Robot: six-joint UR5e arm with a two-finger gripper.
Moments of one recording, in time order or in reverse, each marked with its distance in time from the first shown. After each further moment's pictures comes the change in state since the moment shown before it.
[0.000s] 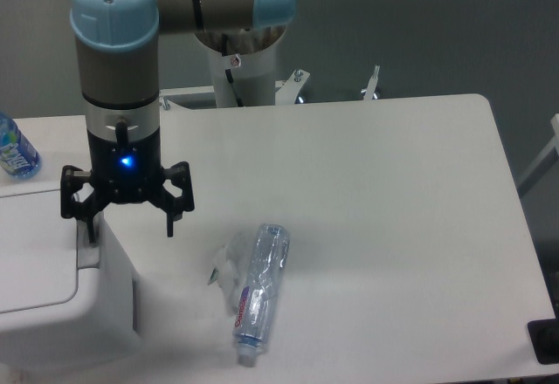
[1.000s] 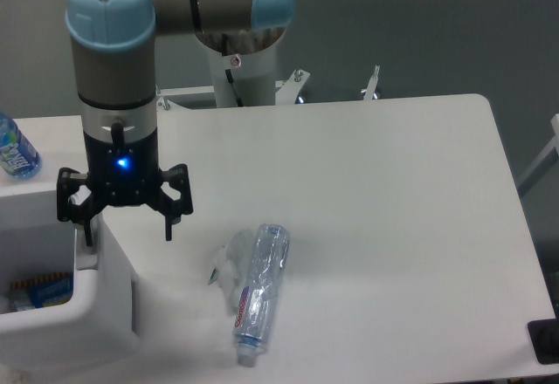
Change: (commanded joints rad) arm 0.034 -0.008 0.116 0.021 0.084 0.060
